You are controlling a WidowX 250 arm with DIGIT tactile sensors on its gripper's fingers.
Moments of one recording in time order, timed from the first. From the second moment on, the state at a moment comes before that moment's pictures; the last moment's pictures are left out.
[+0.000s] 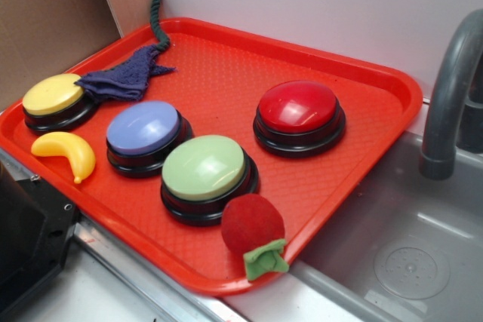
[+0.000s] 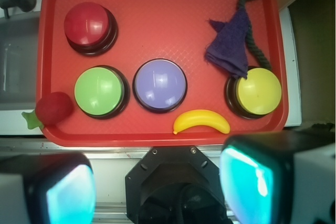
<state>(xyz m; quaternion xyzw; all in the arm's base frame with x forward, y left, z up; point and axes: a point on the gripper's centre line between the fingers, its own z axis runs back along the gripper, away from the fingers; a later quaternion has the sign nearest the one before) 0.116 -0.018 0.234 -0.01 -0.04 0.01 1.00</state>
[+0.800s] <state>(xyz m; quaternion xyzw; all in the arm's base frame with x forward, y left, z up) 0.169 -0.120 0.148 0.07 0.00 -0.24 0.97</state>
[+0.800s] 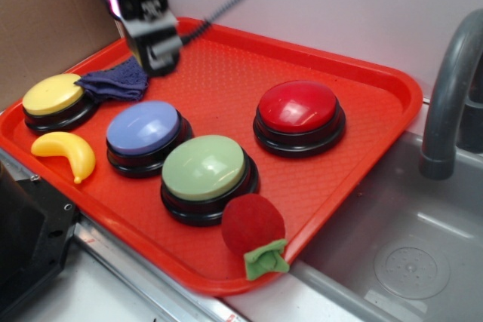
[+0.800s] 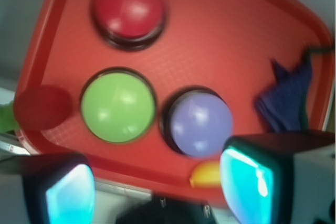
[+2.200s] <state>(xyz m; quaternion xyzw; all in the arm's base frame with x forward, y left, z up) 0.179 -0.112 0.079 0.04 0.00 -0.31 0.95</state>
